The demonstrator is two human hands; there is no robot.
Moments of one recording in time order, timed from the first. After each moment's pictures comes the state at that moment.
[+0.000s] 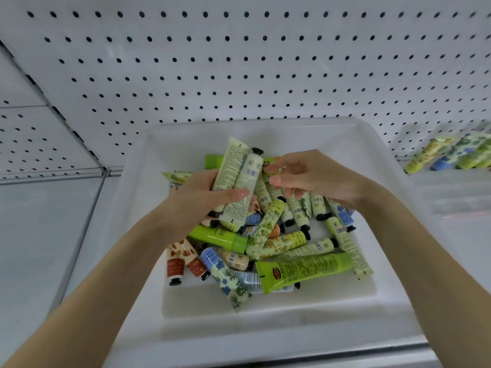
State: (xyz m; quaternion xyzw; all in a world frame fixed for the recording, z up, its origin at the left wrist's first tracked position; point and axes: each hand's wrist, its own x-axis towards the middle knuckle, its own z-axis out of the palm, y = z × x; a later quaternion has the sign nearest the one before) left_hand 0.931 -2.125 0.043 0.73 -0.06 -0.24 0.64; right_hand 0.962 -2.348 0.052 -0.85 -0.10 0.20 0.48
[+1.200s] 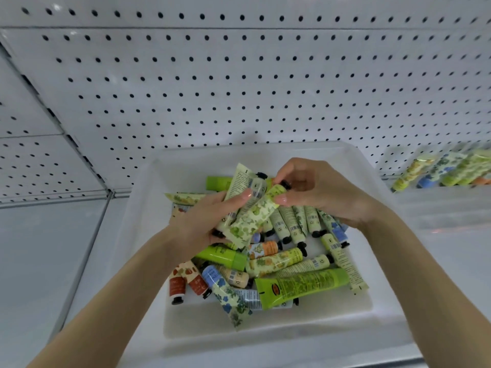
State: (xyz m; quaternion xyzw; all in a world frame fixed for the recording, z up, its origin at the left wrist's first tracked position) left_hand 0.927 -2.135 0.052 0.68 -0.01 -0.29 0.67; right_hand 0.941 -2.351 0.080 -0.81 -0.13 0.14 0.56
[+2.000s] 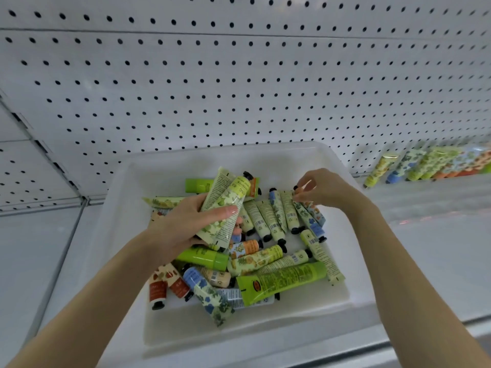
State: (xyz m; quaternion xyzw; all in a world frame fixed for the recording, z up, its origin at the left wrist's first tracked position) left_hand 0.926 -2.136 0.048 0.72 -0.05 -0.27 0.64; right_hand 0.972 -2.414 0.038 -0.94 0.06 0.11 0.31
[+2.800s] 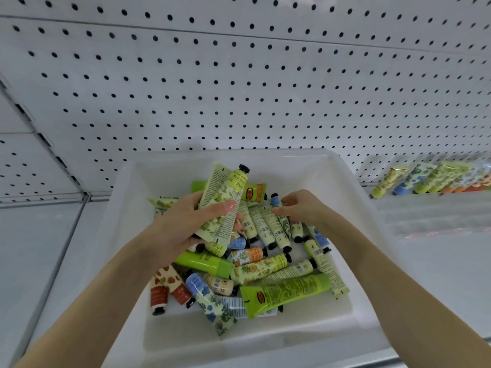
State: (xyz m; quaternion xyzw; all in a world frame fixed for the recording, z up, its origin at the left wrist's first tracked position) left_hand 0.930 -2.126 0.056 0.68 0.00 -0.25 0.69; right_hand 0.982 -2.367 0.008 -0.91 0.10 0.16 0.37
